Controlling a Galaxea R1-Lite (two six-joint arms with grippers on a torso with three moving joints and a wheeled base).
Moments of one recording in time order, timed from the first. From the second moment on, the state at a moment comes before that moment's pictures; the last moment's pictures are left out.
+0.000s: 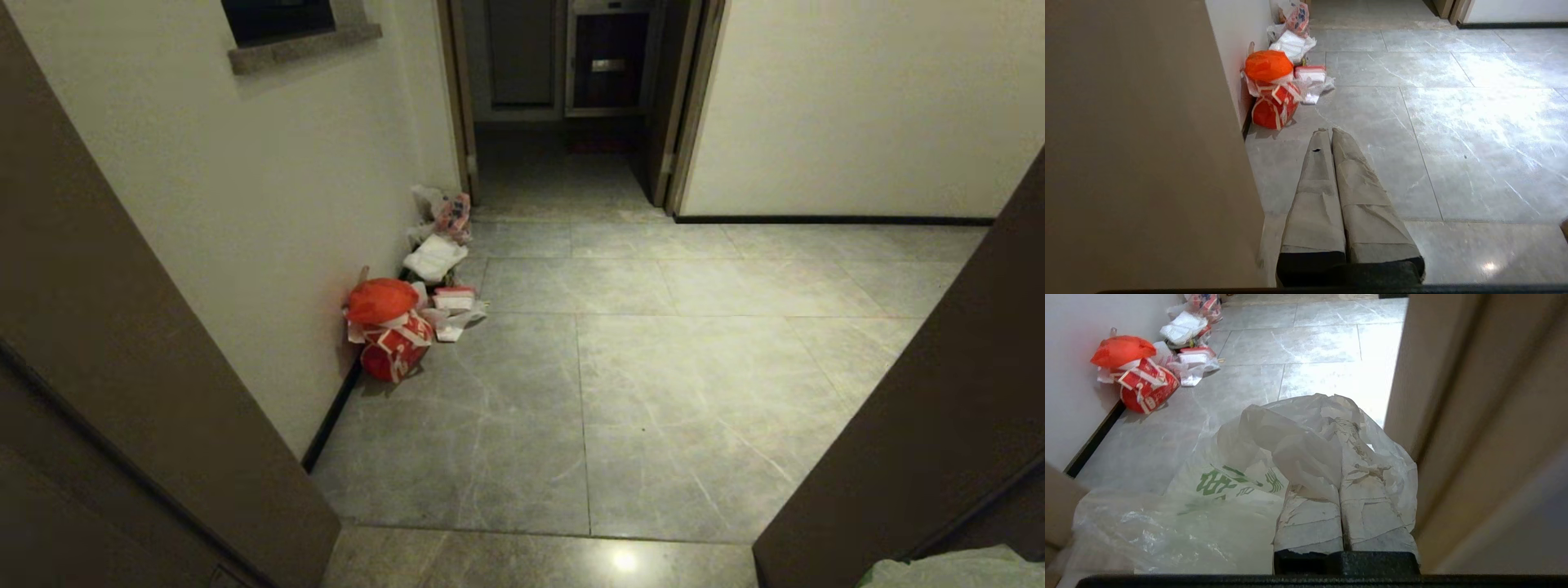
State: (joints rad) left arm 0.00 0.00 0.00 0.00 0.00 -0.01; right arm 0.00 0.00 -0.02 0.05 -0.01 0.03
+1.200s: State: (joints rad) left arm 0.00 0.00 0.00 0.00 0.00 -0.01; right arm 0.00 0.00 -0.02 0.05 -0.01 0.03
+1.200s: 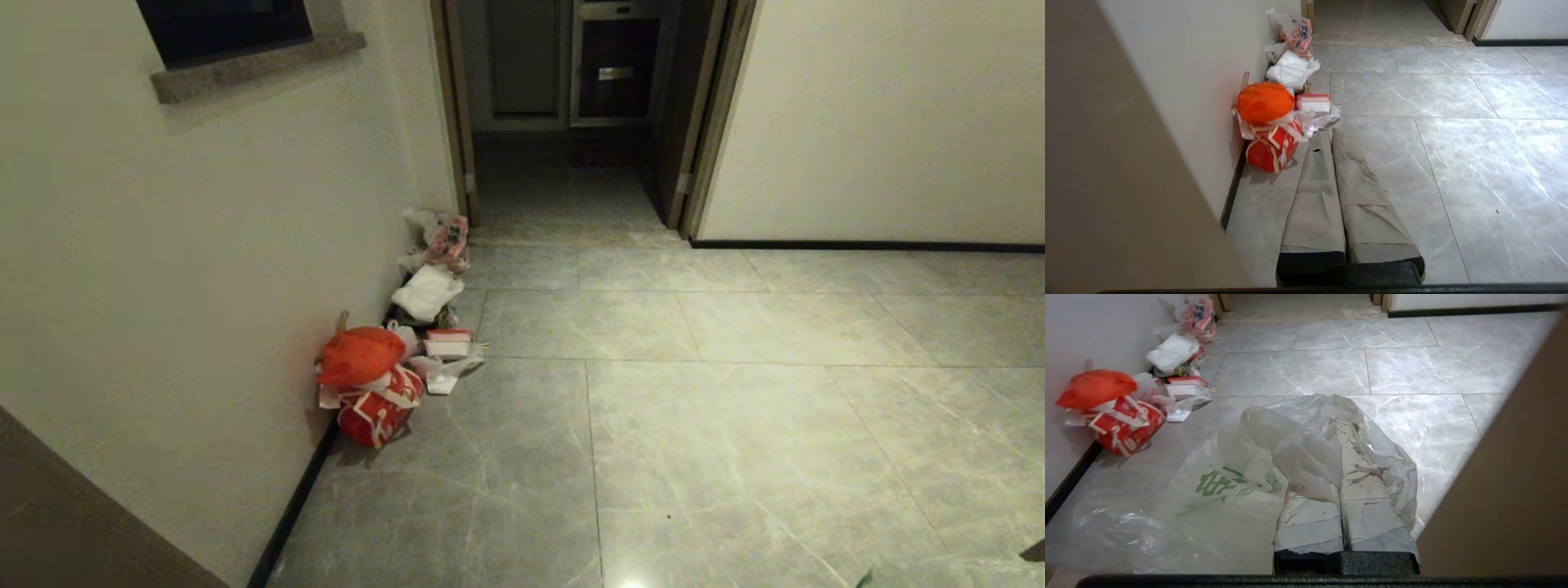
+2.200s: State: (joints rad) left arm 0.00 0.00 0.00 0.00 0.00 -0.01; right arm 0.00 0.00 -0.02 0.05 -0.01 0.03
